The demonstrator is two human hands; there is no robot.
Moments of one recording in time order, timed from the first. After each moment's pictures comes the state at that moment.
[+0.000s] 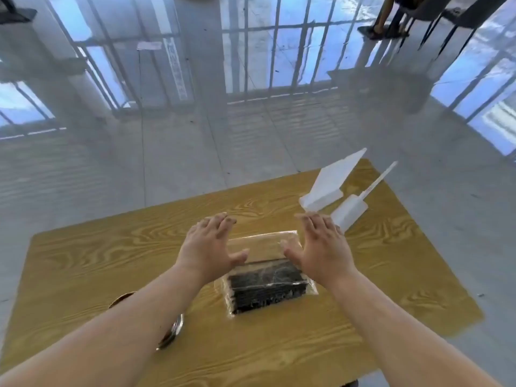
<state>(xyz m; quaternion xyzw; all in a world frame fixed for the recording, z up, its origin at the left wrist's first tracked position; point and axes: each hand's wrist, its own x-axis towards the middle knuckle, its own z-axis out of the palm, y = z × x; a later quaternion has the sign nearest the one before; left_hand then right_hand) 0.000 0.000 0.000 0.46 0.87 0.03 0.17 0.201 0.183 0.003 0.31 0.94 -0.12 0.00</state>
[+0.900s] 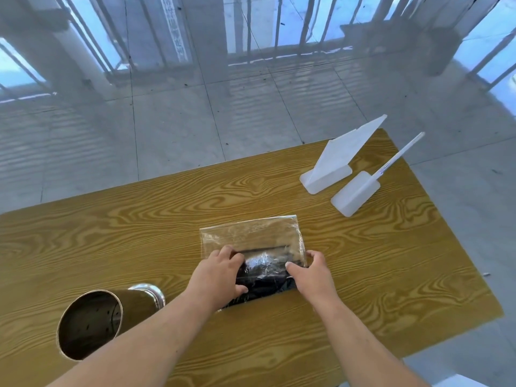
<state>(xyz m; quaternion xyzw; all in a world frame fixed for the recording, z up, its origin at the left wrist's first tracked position) 0.051 0.008 -0.113 0.49 0.82 -0.09 0.27 0.226 0.165 -0.116 0.60 0.62 -0.50 0.05</state>
